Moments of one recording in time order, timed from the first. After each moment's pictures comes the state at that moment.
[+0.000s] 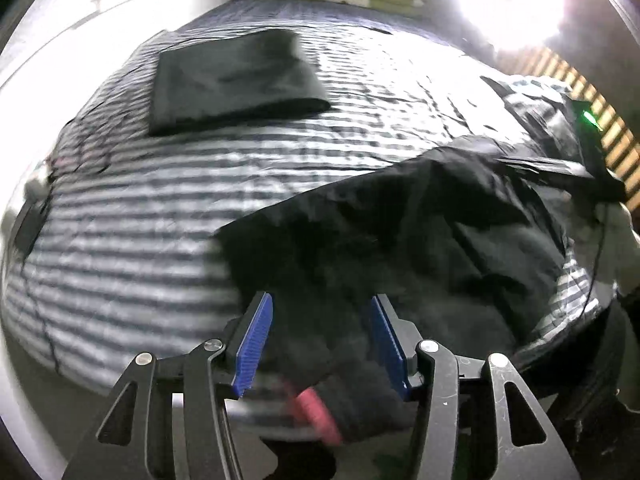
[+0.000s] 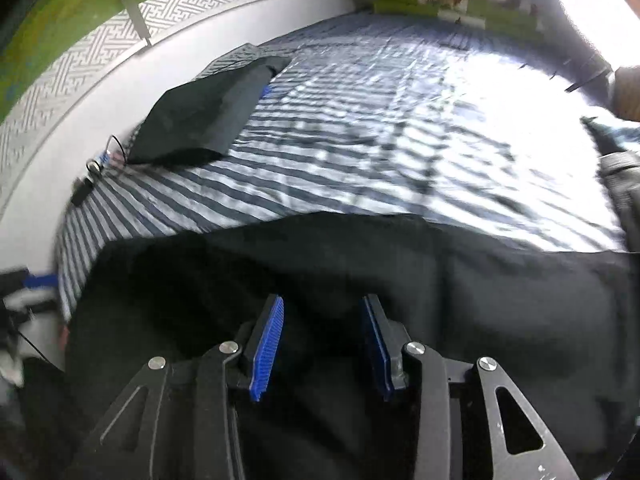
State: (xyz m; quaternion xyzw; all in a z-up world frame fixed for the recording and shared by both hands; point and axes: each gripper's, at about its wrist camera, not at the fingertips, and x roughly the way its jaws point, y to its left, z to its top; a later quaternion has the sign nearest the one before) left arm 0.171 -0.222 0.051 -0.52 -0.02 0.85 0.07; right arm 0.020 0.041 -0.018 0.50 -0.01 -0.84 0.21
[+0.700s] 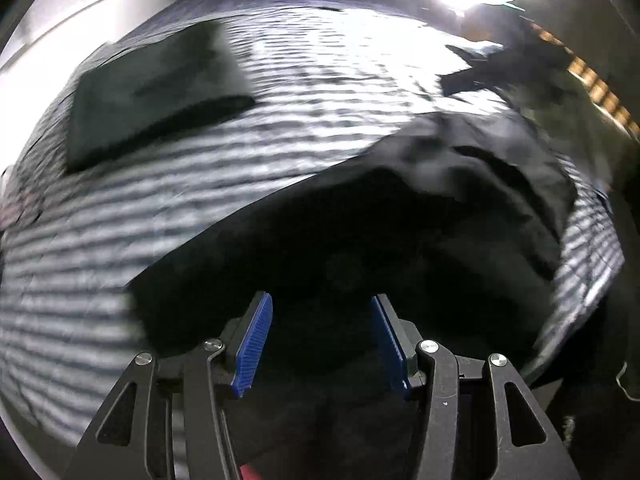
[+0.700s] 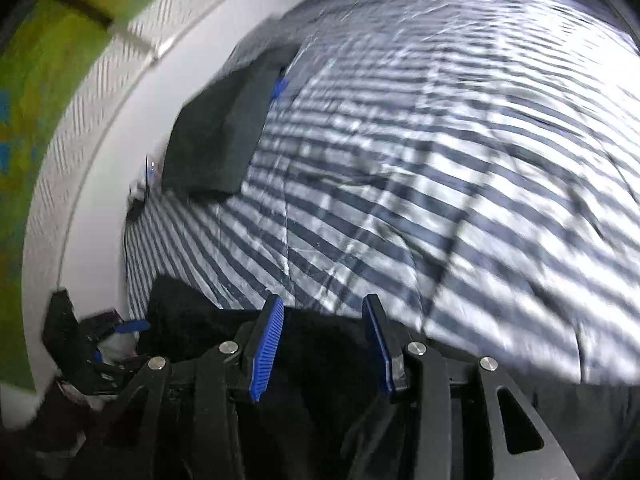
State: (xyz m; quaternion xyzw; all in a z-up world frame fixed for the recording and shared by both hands) left arm 0.123 -0.159 0.025 -0.54 0.02 0.83 0.14; right arm -0.113 0.064 -0.015 0.59 -0.07 -0.73 0.34
